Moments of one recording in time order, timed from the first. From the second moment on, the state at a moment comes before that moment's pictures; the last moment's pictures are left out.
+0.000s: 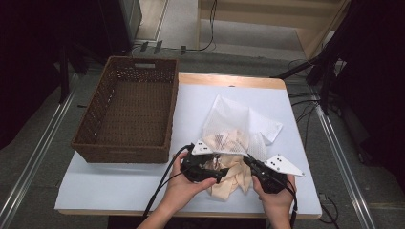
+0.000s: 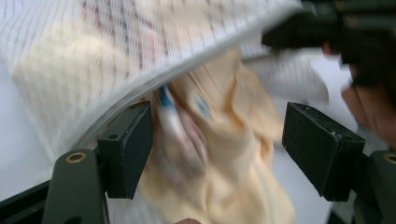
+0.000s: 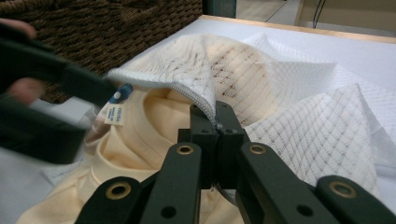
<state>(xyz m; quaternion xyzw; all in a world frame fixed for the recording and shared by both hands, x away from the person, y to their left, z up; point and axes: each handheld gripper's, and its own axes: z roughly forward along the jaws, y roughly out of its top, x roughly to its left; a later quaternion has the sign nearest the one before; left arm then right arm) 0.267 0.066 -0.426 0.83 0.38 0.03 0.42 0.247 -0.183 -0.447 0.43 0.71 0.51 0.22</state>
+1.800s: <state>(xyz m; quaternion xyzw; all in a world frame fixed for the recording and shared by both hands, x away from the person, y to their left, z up) 0.276 0.006 -0.444 0.85 0.37 0.09 0.37 0.239 -0.172 -0.442 0.42 0.71 0.52 0.21</state>
